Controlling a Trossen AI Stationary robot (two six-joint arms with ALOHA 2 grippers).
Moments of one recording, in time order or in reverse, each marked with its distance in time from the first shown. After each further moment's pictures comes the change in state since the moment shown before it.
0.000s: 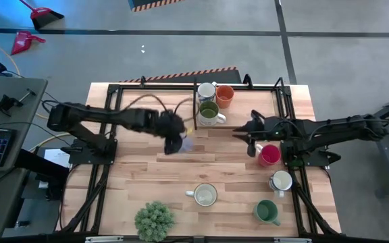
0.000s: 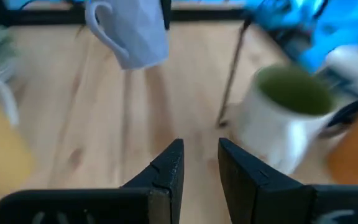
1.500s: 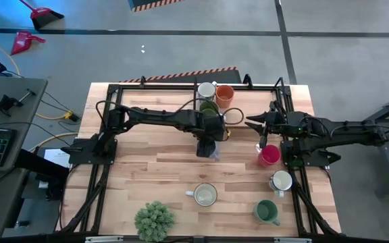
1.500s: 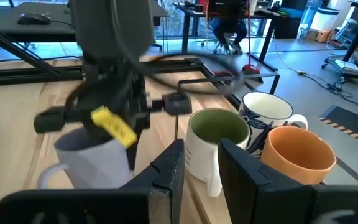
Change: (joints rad) left arm 0.017 0.670 0.696 -0.165 0.137 0.277; right arm 0.000 -0.284 0.001 -0.097 0.154 -0.006
